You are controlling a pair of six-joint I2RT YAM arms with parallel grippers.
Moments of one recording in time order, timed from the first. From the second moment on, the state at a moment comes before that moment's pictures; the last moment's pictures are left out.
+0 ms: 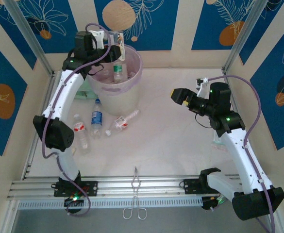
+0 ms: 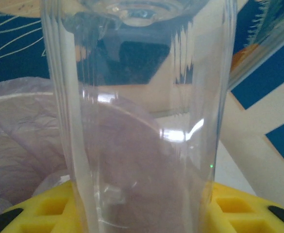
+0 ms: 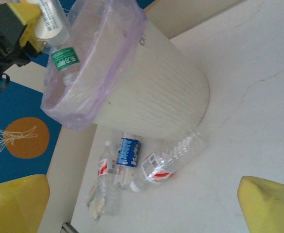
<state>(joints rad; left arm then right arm) -0.25 1.90 2.08 -0.56 0.41 -0.34 0.19 1.00 1.07 -0.52 -0.51 0.67</state>
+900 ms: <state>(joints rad) -0.33 1.97 2.04 -0.69 0.40 -0.22 0.19 1.01 1.05 -0.54 -0.47 0.65</state>
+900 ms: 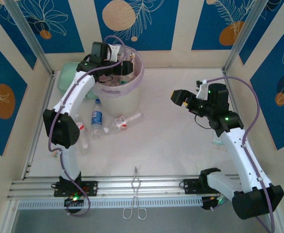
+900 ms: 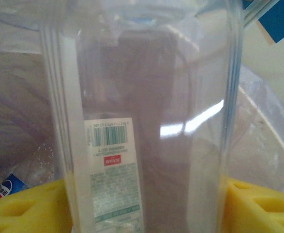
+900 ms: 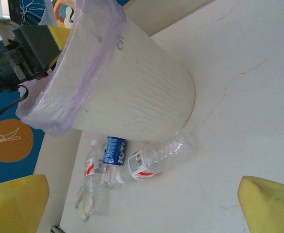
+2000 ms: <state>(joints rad) -0.32 1.86 1.80 -0.43 0.40 -0.27 0.28 1.13 1.09 -0.62 -0.37 0.63</state>
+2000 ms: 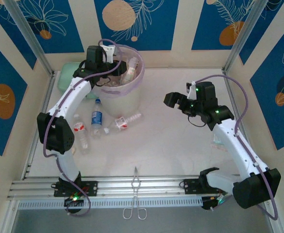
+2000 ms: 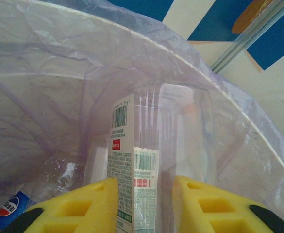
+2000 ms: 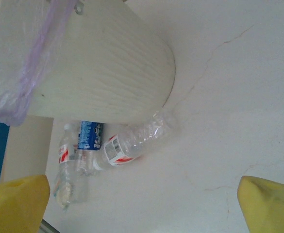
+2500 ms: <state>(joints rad) -0.32 1.86 2.12 -0.77 0.39 -0.07 0.29 1.13 1.09 -0.63 -0.35 0.63</state>
